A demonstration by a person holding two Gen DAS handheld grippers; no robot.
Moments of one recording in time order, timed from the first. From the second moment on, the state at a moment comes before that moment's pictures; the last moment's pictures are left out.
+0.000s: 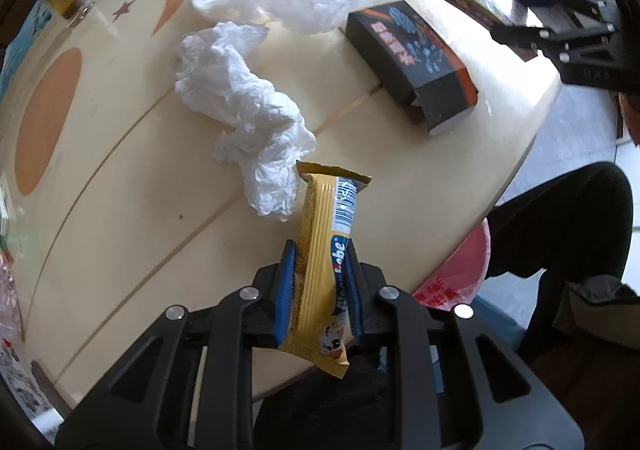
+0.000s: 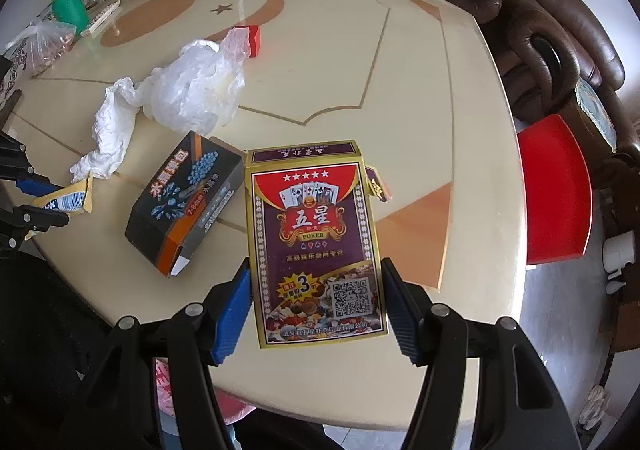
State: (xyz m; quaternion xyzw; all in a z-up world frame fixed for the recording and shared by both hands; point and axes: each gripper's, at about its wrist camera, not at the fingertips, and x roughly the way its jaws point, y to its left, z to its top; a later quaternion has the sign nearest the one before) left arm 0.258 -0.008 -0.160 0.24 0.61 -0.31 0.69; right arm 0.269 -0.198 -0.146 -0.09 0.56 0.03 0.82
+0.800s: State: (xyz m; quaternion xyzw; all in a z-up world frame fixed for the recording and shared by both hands) left arm 0.206 0.002 -0.085 0.24 0.55 -0.31 0.74; right arm 0.206 -0.188 -0.073 -0.10 0.51 0.05 0.85
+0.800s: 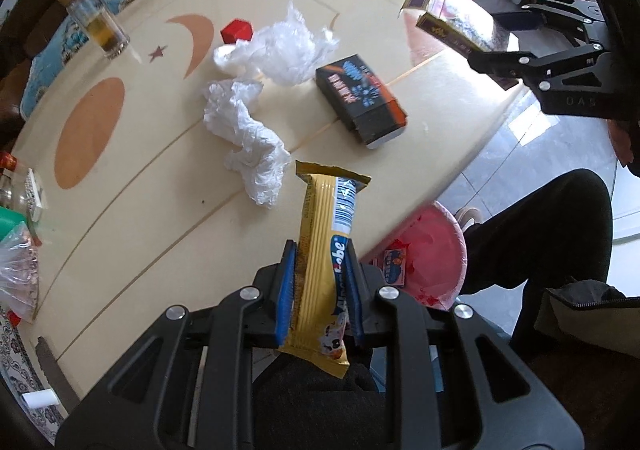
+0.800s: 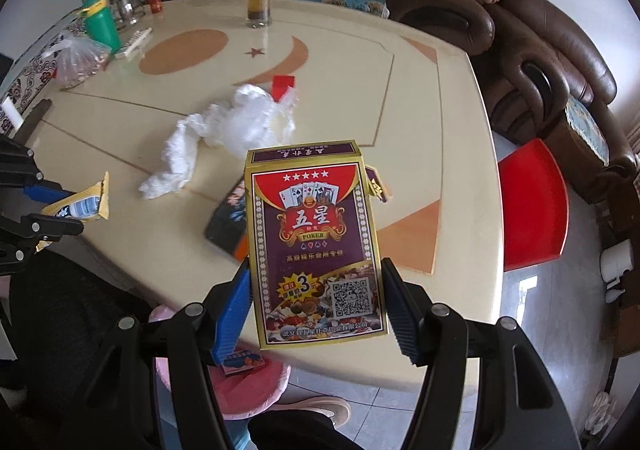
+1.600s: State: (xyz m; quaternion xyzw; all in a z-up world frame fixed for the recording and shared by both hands) left arm 0.123 0.010 -0.092 0.21 0.55 -0.32 0.75; right arm 0.100 -0.126 -0.064 -0.11 0.51 0.09 0.85
